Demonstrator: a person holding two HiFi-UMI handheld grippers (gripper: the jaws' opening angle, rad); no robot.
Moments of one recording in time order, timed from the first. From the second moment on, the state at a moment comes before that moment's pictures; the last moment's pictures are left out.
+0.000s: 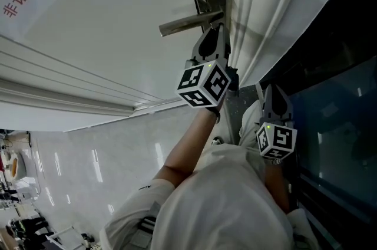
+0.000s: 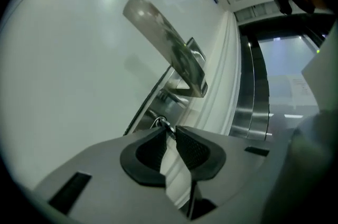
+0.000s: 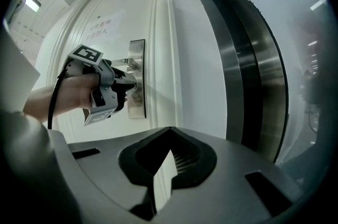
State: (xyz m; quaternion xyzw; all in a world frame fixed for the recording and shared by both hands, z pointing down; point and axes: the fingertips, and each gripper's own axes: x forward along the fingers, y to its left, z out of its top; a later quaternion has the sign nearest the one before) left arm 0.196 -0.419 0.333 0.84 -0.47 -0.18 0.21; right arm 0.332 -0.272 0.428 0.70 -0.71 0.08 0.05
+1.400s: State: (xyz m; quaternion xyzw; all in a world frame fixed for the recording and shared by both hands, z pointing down) left arm 0.197 -0.411 0.329 0.80 -0.59 0.05 -0.04; right arm 0.324 -0.245 0.438 0.70 -0.71 0.09 0.05
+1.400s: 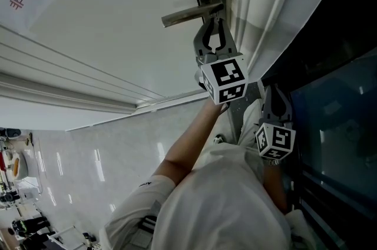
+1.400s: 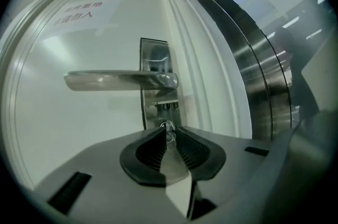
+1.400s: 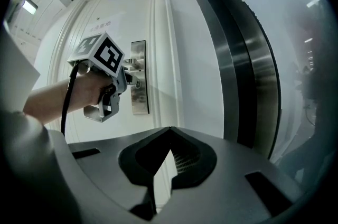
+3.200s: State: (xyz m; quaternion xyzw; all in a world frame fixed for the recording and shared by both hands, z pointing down) left arm 0.190 -0.391 0.338 0.90 -0.42 -0.02 0.09; right arm 0.294 -0.228 0.444 0.68 -0.72 0.10 0.05
